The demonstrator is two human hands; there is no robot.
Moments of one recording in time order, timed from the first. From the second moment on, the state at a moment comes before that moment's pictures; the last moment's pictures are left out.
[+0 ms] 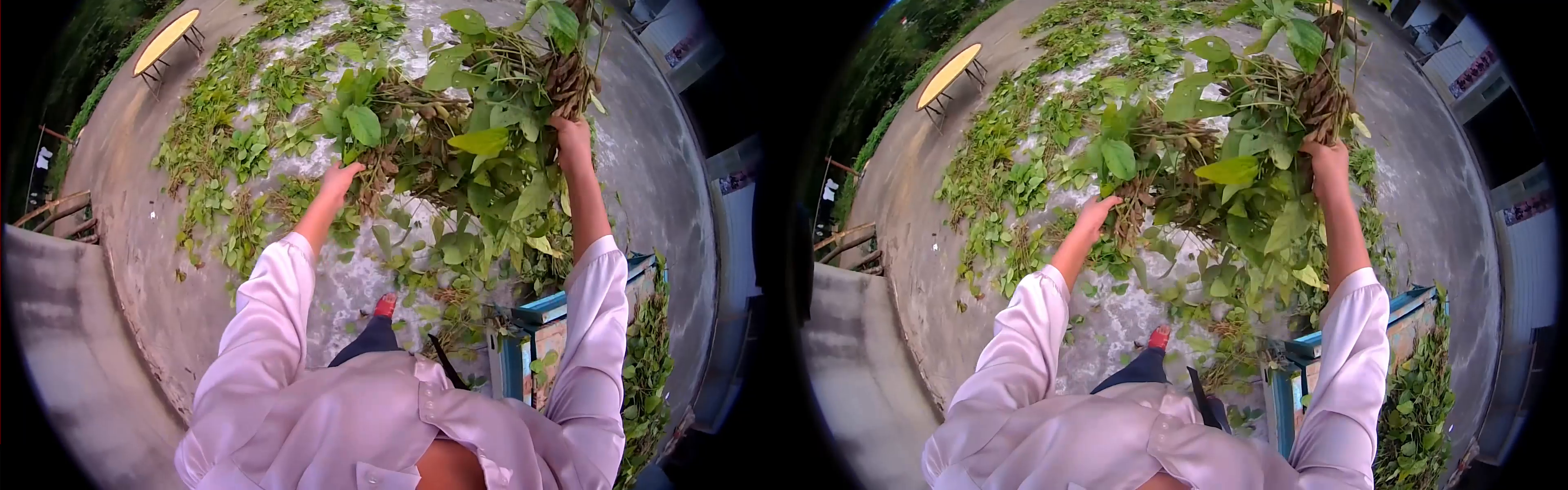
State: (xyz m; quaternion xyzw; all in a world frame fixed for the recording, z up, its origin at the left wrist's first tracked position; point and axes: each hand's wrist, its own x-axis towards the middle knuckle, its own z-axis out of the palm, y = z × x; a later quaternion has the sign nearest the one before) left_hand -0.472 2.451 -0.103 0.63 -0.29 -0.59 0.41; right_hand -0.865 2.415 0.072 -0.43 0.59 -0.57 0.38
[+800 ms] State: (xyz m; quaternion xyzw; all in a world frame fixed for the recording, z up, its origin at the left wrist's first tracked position) left_hand -0.222 2.836 -0.323 0.60 0.30 -0.50 0.55; right_hand -0.872 2.559 -0.245 -0.05 0.72 -0.33 0.61
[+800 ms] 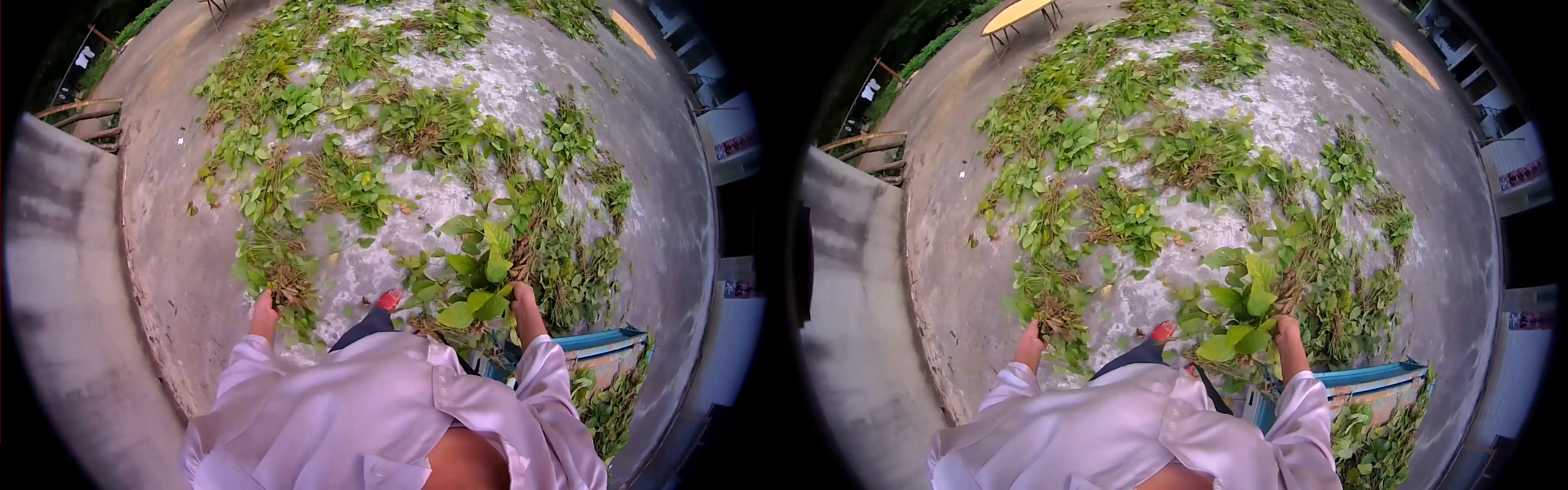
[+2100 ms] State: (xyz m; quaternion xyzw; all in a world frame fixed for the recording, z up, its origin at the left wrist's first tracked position) left_hand -0.083 2.574 -0.190 0.73 -0.11 -0.45 0.51; right_hand -0.943 2.716 -0.265 -0.21 0.76 -0.08 0.61
